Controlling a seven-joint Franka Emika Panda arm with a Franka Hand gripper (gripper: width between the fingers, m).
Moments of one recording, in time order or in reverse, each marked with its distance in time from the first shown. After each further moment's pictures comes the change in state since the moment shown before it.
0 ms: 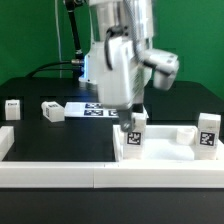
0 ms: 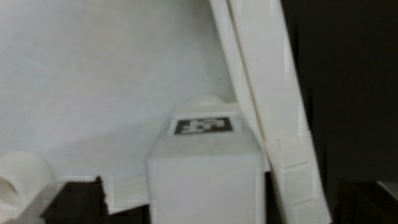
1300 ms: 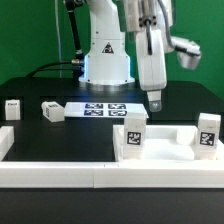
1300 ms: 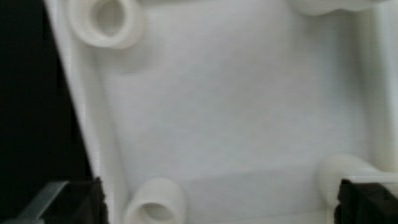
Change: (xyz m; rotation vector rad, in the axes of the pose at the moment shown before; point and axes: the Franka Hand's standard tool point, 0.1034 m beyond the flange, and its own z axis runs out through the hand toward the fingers) arm -0.016 0.092 0.005 -0.050 -0.022 -0.132
